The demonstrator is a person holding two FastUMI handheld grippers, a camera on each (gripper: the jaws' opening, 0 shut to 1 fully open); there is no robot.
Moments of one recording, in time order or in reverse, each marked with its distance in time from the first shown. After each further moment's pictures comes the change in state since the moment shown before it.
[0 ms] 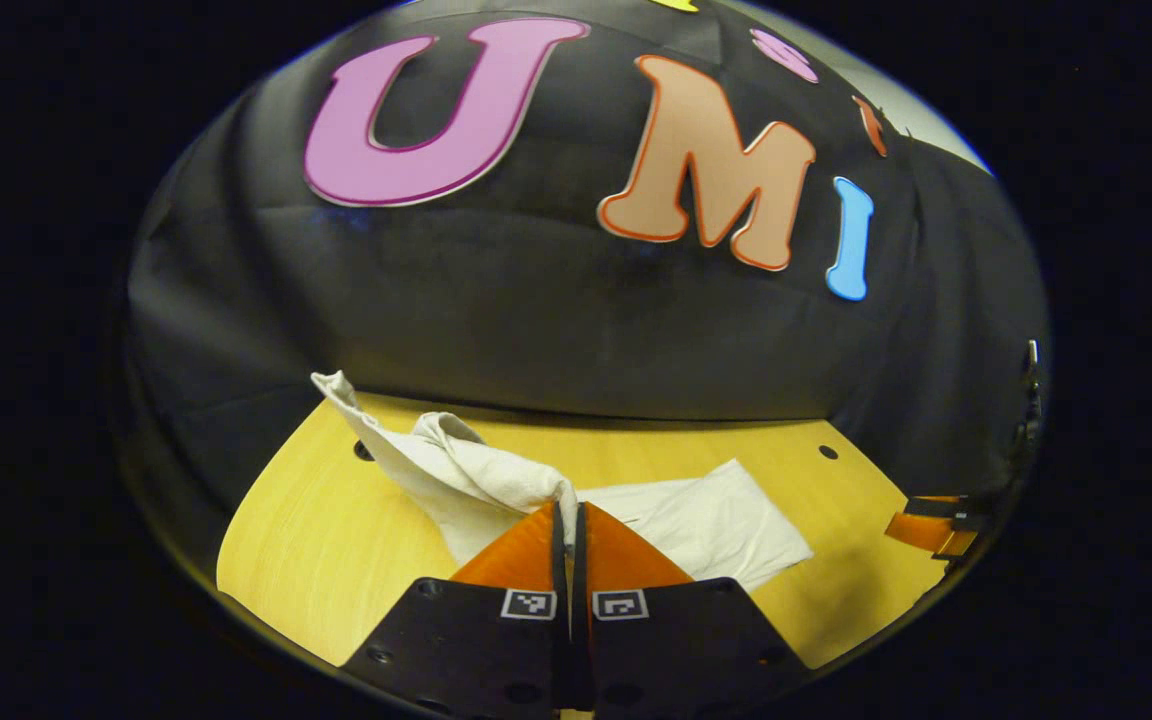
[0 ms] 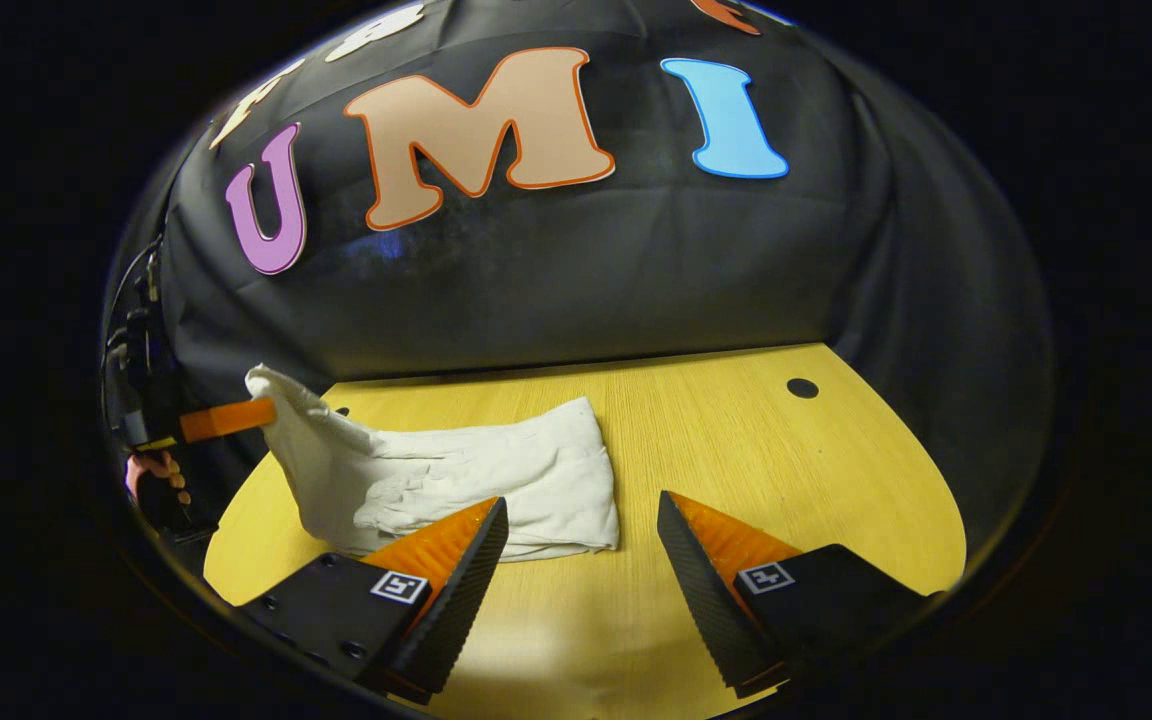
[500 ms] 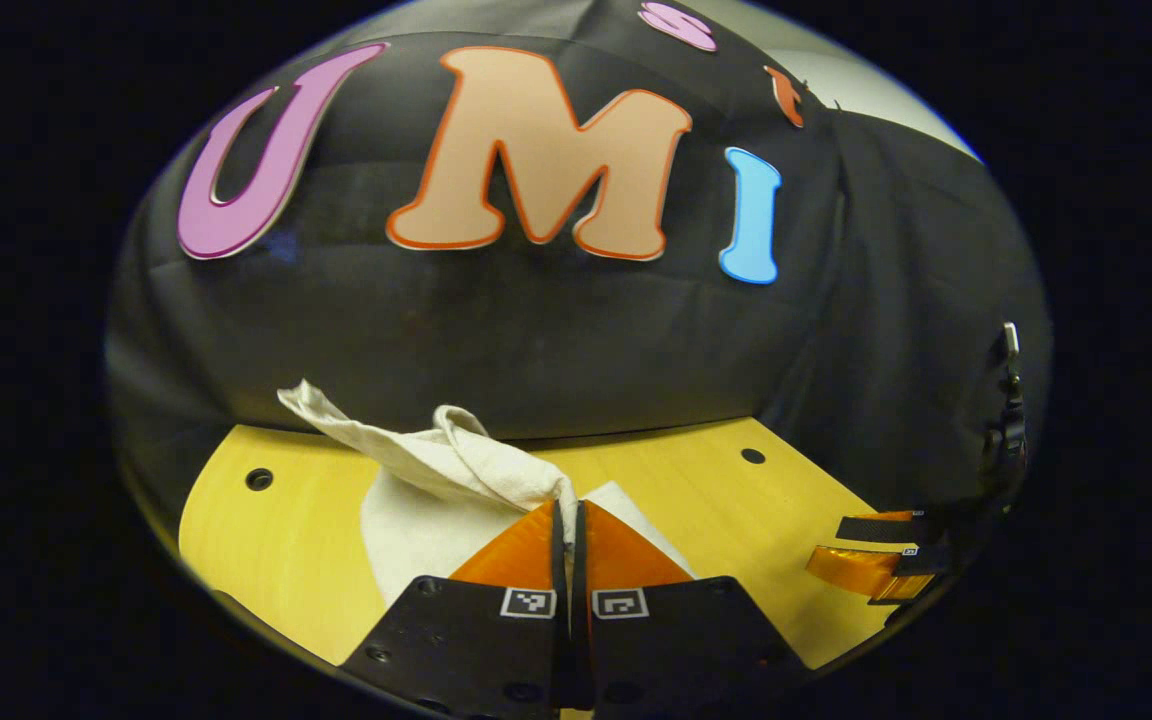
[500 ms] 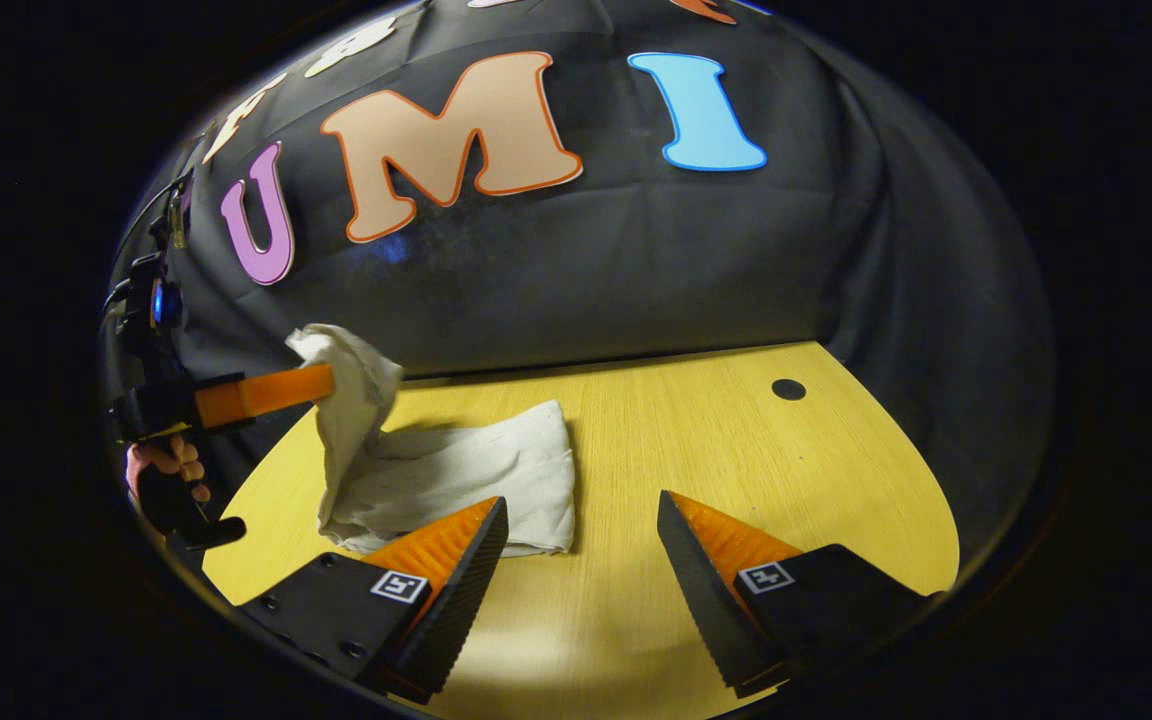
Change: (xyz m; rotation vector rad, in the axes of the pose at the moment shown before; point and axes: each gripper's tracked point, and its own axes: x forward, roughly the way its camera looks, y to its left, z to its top) left arm 0.041 -0.151 -0.006 0.093 0.001 -0.169; right arm 0.001 -0.050 0.005 0.025 -0.002 0.023
